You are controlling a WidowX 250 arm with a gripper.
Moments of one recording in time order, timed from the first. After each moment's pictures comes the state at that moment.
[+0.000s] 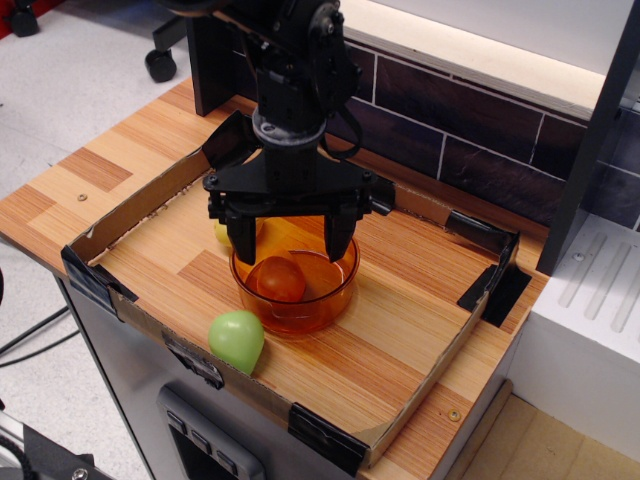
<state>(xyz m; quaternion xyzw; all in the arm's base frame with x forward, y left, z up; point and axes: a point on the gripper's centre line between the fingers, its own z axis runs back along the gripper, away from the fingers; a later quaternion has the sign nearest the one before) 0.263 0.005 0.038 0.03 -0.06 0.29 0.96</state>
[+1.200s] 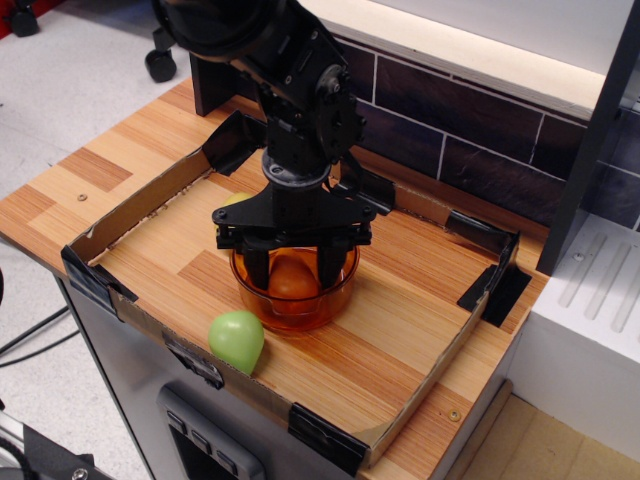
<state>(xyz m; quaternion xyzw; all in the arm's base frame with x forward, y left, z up) 0.264 0.005 0.009 0.04 -0.06 0.29 0.95</state>
